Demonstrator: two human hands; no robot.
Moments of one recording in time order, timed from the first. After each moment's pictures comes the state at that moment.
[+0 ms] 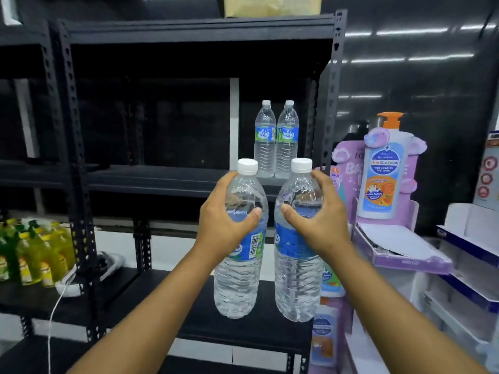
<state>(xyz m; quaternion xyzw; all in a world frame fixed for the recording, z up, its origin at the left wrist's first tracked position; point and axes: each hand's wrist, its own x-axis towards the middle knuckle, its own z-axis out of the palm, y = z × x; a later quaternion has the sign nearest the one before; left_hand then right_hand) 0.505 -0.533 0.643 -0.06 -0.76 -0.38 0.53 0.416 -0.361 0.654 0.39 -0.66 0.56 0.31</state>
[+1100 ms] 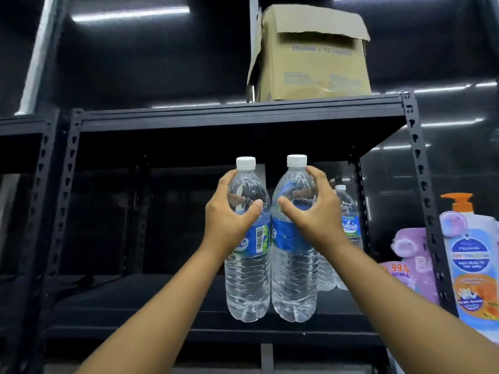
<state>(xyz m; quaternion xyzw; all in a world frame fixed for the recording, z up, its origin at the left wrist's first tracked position) 0.334 -0.794 0.823 -0.19 -0.67 -0.32 0.64 0.269 -0.630 0.827 0.42 -0.56 0.54 0.47</state>
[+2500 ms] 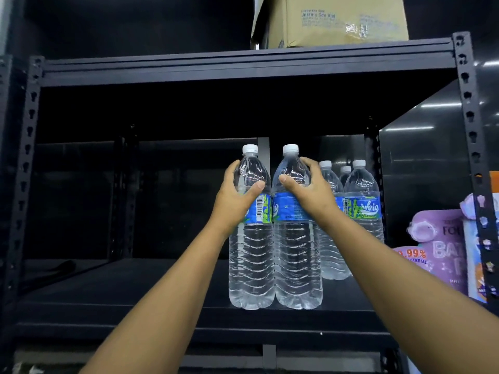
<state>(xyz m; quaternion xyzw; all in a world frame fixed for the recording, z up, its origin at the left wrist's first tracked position) 0.223 -0.860 0.823 -0.14 -0.74 -0.43 0.50 0.159 -0.686 0.837 0.39 -0.65 0.58 0.30</state>
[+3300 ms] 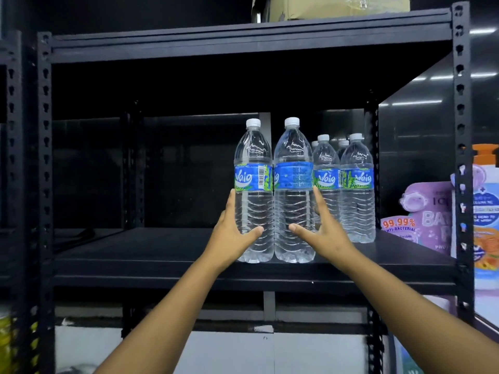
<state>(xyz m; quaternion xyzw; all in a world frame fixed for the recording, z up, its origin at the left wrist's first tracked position) 0.268 -0.860 0.709 -0.04 -0.83 -0.37 0.41 0.188 -0.646 0.712 0.38 -0.75 0.50 0.21</state>
